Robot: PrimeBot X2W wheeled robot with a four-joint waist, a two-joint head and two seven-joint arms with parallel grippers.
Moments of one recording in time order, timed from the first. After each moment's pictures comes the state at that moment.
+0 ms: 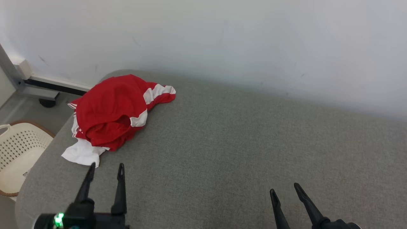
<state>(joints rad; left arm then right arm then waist) -0.04 0.07 -0.01 0.13 -0.04 -0.08 -0.26 0.12 -0.05 0.17 0.08 0.09 0.13 -0.26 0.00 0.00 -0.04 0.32</state>
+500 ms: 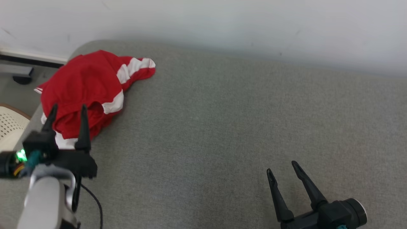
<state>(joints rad) -0.48 0.19 0.04 0.50 -0.09 -0.12 -0.26 0.02 -0.07 0.18 0.08 0.02 0.13 -0.26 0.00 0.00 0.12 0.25</state>
